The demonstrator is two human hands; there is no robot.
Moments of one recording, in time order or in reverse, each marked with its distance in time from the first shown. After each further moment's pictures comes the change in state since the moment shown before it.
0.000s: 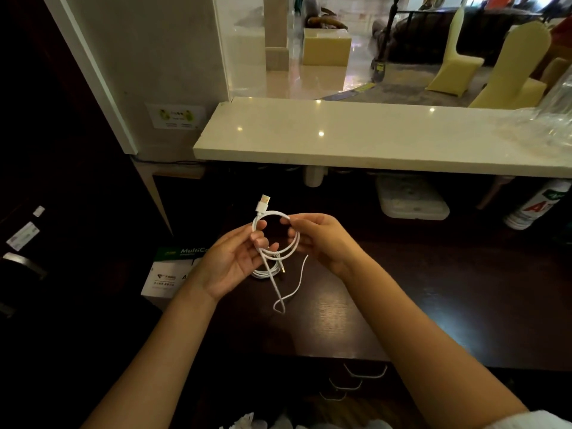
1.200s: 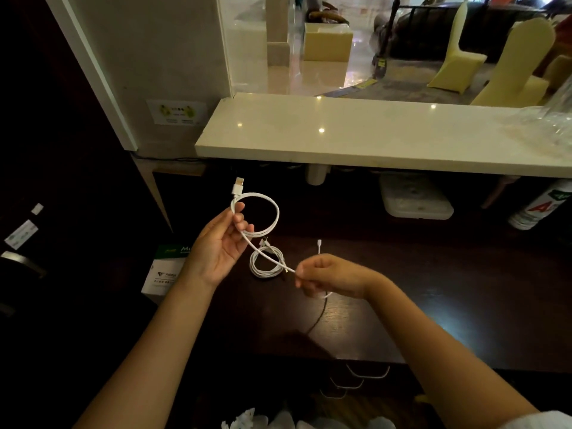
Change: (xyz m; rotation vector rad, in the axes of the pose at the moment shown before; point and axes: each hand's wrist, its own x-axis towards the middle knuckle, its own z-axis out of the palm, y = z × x) left_hand 0.014 0.017 -0.014 -0.090 0.153 0.189; right_hand -0.003 0.047 -0.035 -0.353 -0.490 0.143
